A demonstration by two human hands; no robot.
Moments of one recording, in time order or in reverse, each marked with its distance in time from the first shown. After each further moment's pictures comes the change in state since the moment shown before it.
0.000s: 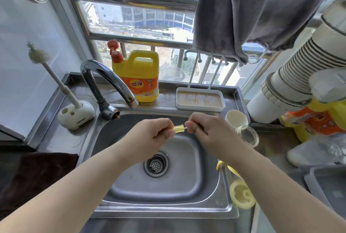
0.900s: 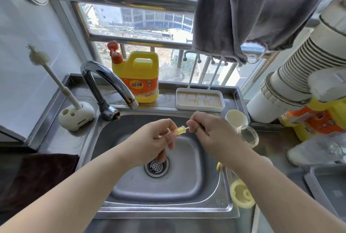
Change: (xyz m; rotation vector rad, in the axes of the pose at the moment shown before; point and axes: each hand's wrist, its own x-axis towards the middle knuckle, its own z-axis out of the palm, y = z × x) left_hand -0.004 0.008 0.005 -0.388 -0.124 -0.208; right_hand -0.006 -0.009 0.002 -0.067 0.049 -0.027
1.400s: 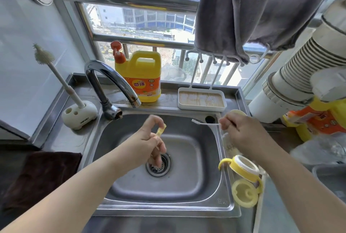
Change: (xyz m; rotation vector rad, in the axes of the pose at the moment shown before) left_hand -0.013 -0.012 -0.002 -0.283 0.055 -0.218; right_hand -0.016 0.036 -0.030 -0.019 0.004 0.265
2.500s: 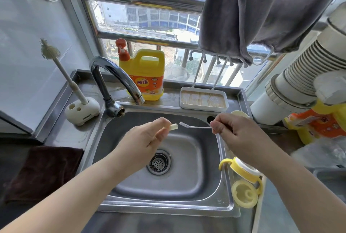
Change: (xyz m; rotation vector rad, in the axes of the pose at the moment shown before) left_hand -0.010 -0.007 -0.003 0.620 0.236 0.549; right_hand -0.014 -0.034 -0.007 0.099 -0.054 -0.133
